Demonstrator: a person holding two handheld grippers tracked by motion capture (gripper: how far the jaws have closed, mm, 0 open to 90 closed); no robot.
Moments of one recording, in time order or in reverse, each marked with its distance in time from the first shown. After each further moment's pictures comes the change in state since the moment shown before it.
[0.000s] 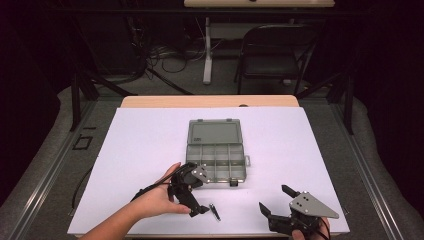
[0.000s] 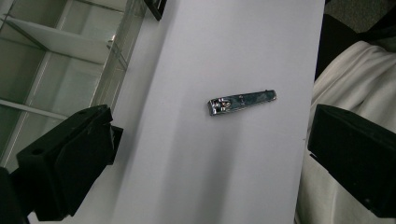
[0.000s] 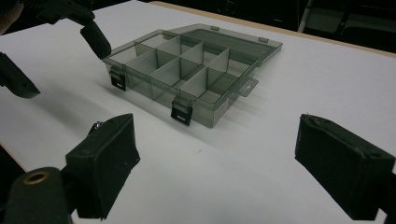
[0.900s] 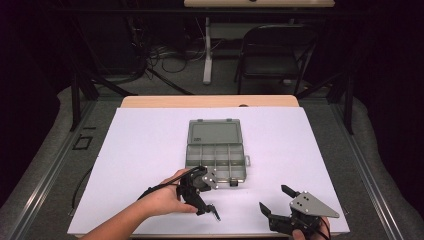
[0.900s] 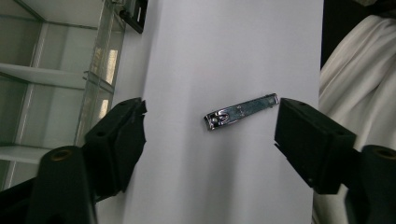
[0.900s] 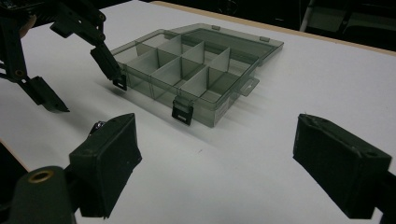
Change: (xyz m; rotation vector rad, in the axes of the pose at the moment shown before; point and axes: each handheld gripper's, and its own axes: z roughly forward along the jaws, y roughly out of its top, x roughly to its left) left arm -0.006 0.015 0.015 0.057 0.011 0.136; right arm -0.001 0.000 0.000 -0.005 0.008 0.005
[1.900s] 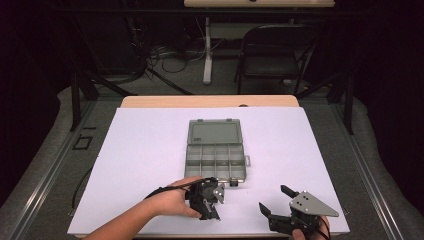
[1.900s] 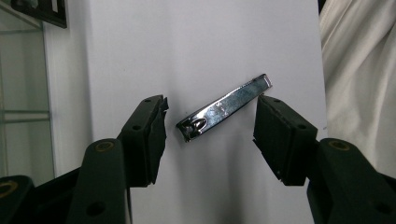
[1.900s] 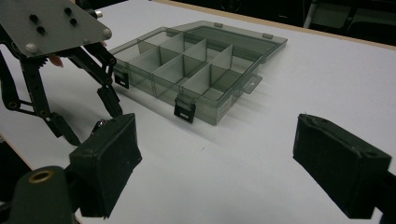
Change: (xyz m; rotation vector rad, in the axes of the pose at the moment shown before) left arm -0.006 0.007 0.036 0.119 -0.080 0.178; right arm -0.001 -0.001 0.001 0.016 0.014 0.007
